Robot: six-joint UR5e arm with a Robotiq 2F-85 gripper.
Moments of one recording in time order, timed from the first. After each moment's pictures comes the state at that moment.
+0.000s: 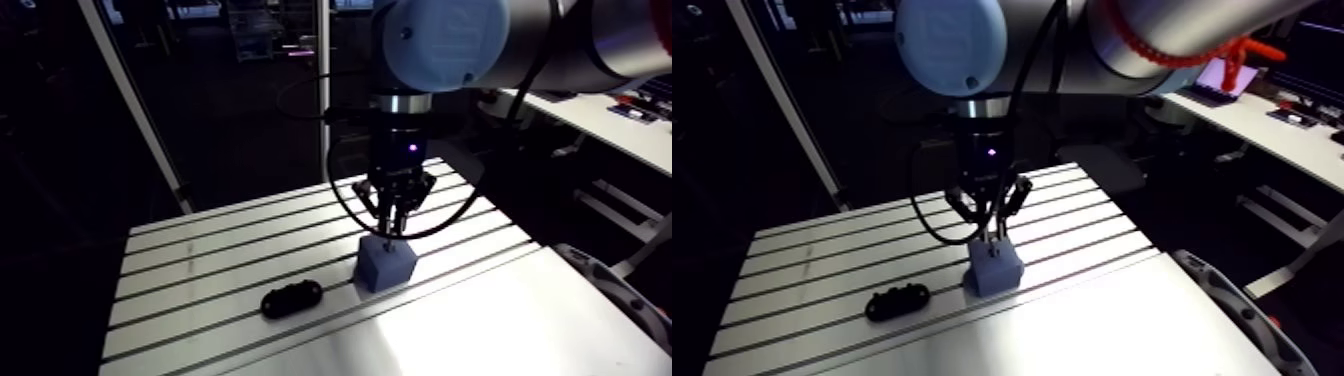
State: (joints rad) arm -0.38 -1.33 1.87 -1.86 -1.63 -1.89
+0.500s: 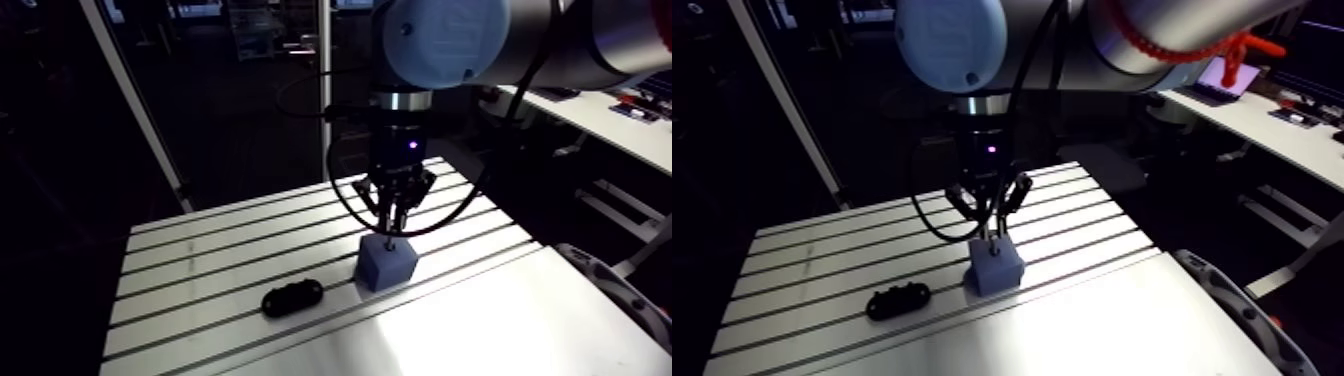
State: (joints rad) arm -0.38 -1.33 1.86 -1.86 -1.63 -1.89
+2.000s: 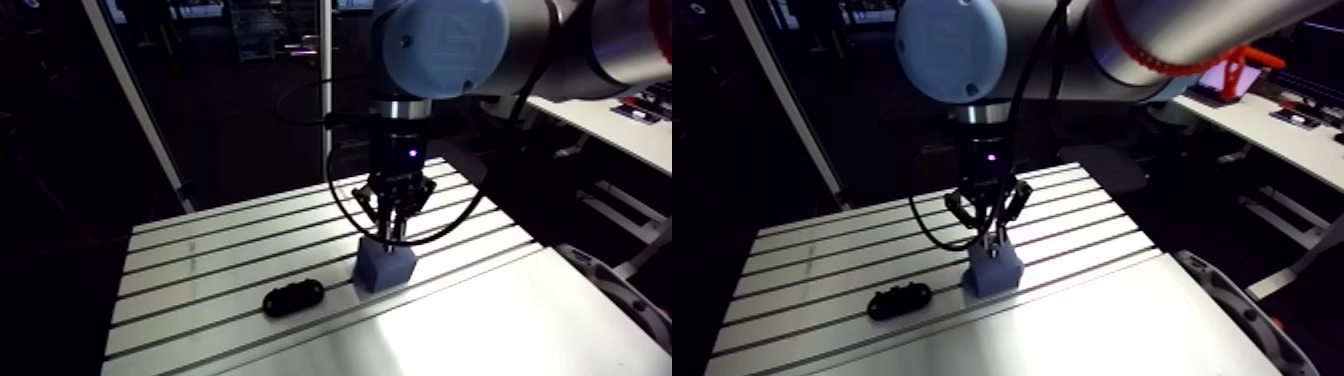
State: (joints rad) arm -0.37 -1.33 1.88 -1.86 -1.62 -1.89
